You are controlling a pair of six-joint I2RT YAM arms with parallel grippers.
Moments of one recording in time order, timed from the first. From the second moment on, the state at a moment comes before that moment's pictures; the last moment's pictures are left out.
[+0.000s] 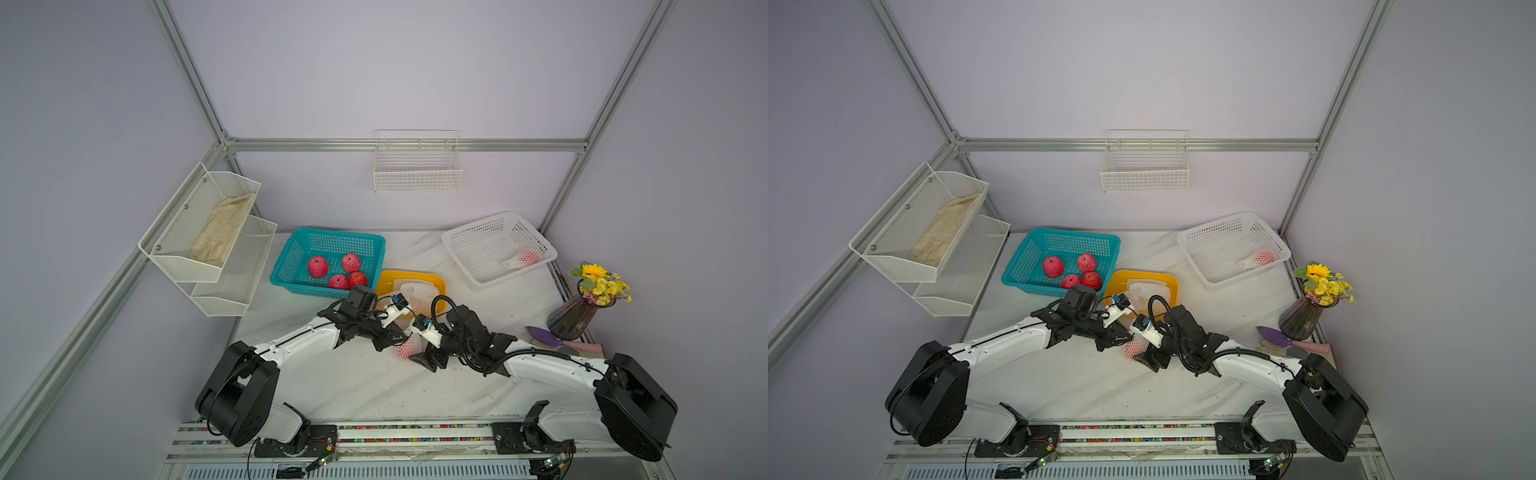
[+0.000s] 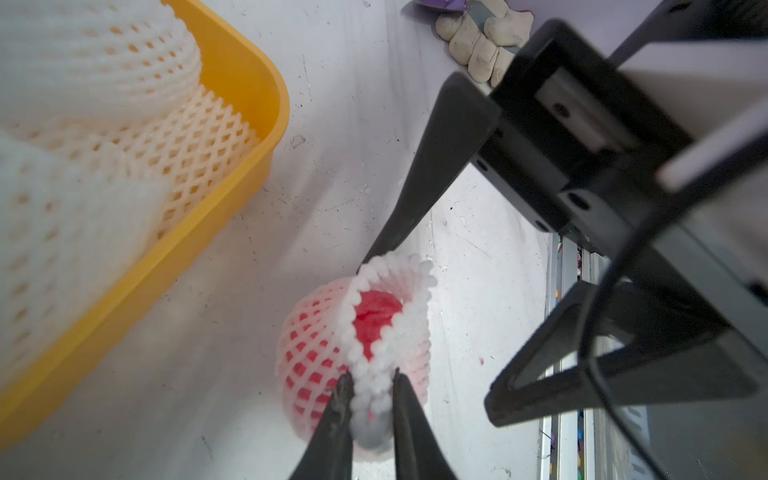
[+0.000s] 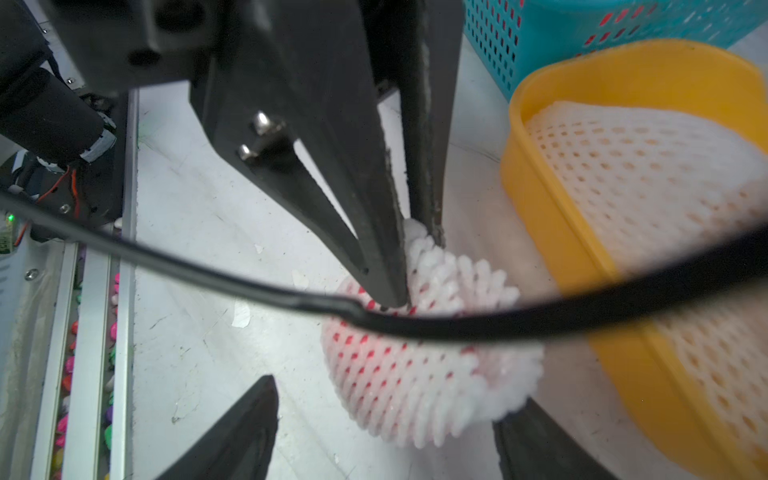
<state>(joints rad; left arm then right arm) -0.56 1.41 0.82 -0.25 0.65 0.22 0.74 1.33 0.61 0.04 -0.38 -0.23</state>
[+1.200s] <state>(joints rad) -0.56 1.29 0.74 -0.21 0.62 0.21 0.67 1.48 0.62 0.23 -0.69 -0.28</state>
